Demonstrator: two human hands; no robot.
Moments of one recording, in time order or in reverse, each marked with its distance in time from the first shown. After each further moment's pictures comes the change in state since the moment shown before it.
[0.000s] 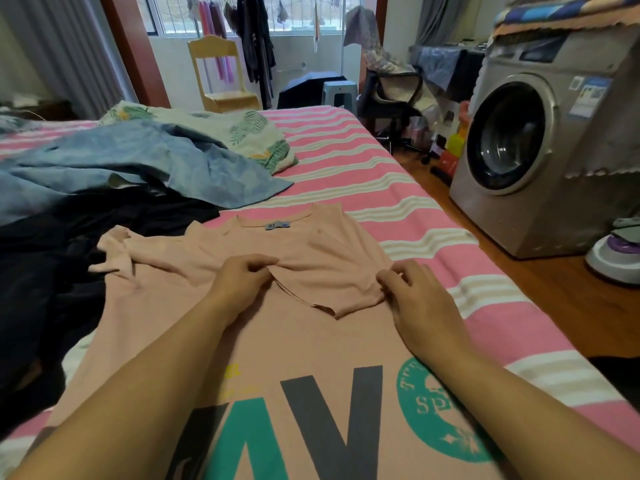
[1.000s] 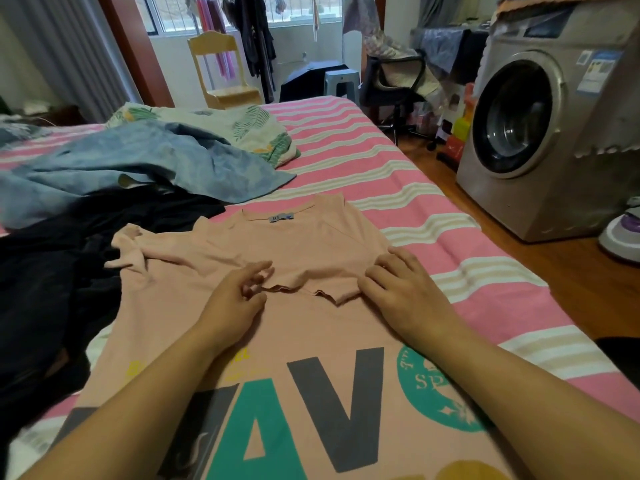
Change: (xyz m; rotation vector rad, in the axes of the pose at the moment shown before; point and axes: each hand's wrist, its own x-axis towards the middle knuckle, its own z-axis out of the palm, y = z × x) left_hand -0.063 -0.003 -0.022 0.291 -0.050 0.099; right_hand 0.002 -0.006 0.006 -0.221 0.150 -0.480
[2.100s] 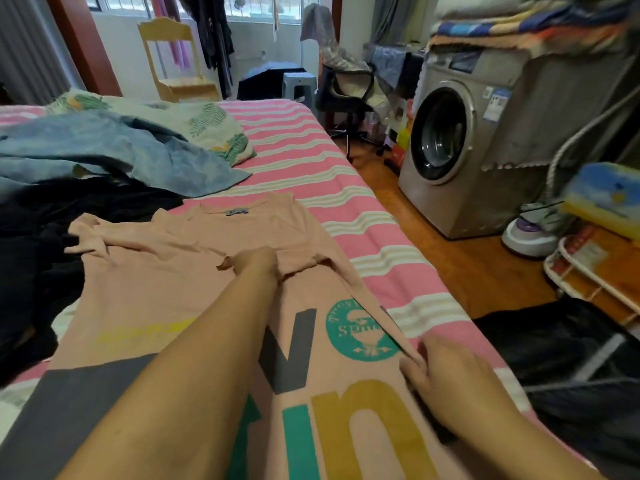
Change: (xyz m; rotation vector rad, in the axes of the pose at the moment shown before) left_hand 0.012 0.126 0.068 -0.755 0.108 -0.696; right_hand -0.115 -0.046 -0.208 0.218 -0.736 0.962
